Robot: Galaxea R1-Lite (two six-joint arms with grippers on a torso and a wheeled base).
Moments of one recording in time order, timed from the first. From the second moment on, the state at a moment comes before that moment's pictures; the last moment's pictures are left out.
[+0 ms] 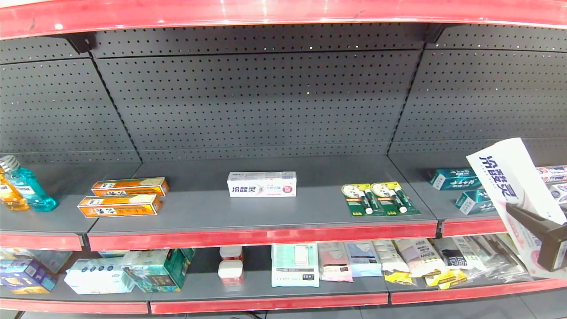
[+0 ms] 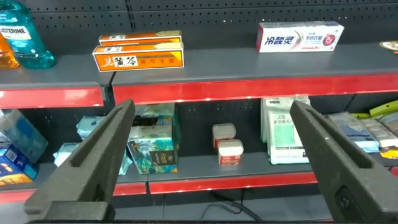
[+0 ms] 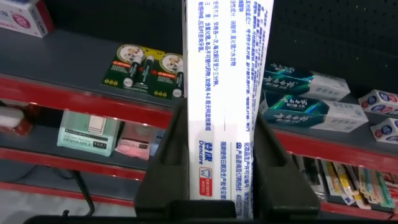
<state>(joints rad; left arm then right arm) 0.00 0.00 0.00 0.00 -0.03 0.01 0.07 1.02 -0.31 -0.51 -0.02 -0.26</state>
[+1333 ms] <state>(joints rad) 0.00 0.02 -0.07 -0.01 -0.14 0.02 0.07 0.96 -0.28 -0.51 -0.01 -0.25</state>
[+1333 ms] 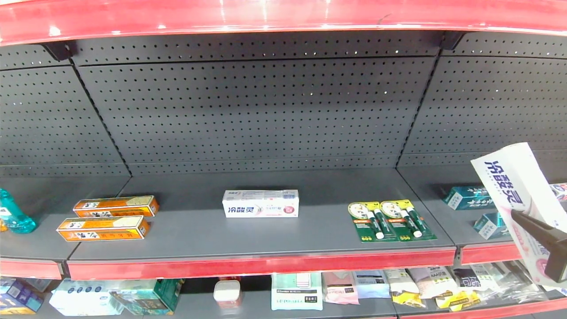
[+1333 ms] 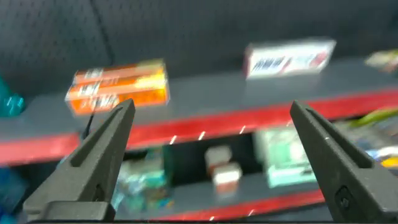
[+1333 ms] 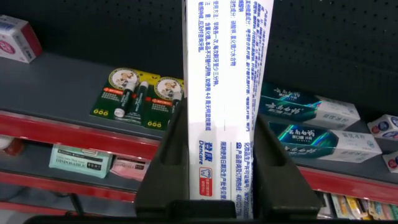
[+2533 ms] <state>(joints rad) -0.06 1.22 -0.42 -0.40 -0.07 -0.08 0.07 0.63 -0.27 -0.14 0.00 -0.20</state>
